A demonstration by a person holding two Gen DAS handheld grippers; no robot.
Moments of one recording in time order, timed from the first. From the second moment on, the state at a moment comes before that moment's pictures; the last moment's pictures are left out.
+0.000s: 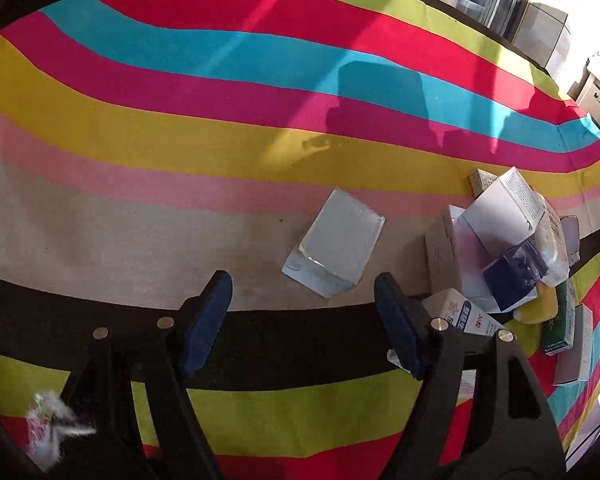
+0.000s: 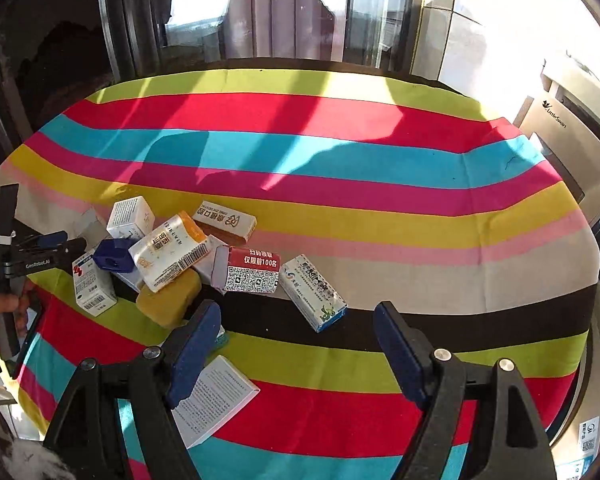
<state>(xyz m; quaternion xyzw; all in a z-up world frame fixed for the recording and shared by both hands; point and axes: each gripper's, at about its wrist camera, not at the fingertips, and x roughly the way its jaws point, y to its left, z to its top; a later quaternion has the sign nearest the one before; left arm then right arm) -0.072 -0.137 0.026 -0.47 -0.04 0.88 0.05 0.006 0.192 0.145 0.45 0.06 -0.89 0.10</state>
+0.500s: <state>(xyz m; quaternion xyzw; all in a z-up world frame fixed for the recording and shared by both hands) -0.115 -0.087 0.013 -0.48 0.01 0.87 0.14 -0.166 0.120 0.057 0.56 -0.02 -0.81 0.18</state>
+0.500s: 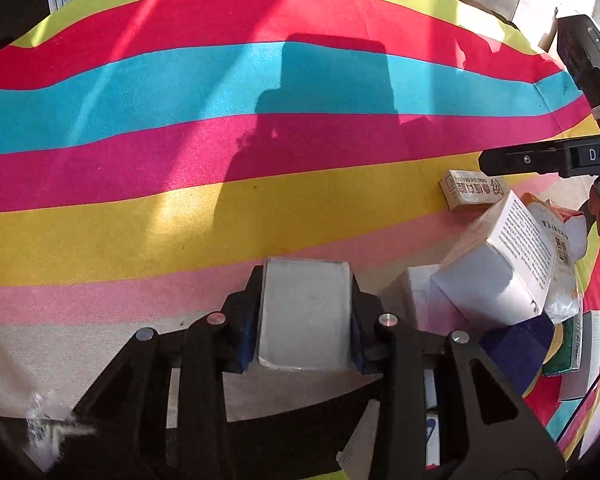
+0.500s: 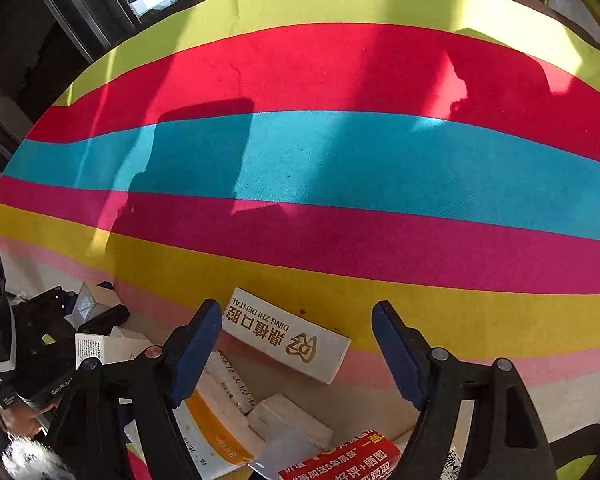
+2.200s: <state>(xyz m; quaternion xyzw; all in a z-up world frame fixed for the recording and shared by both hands) 0.040 -0.097 0.039 -0.45 -0.16 0.87 0.13 -0.065 0.100 0.041 0.60 0.09 -0.76 0.25</state>
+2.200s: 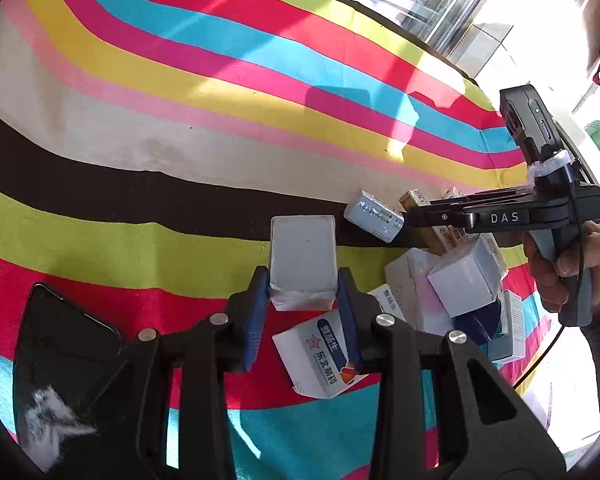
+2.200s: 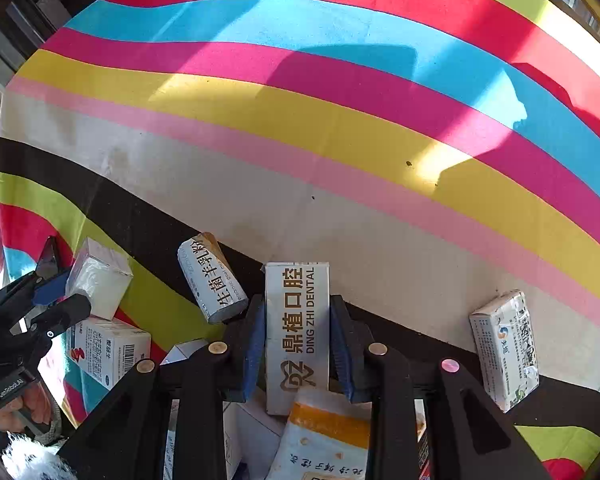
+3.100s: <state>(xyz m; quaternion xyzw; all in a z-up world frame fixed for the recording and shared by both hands) 0.180 0.051 0.098 -0.40 -0.08 0.89 0.19 0.207 0.270 0.123 0.42 -0.06 -0.90 0.11</state>
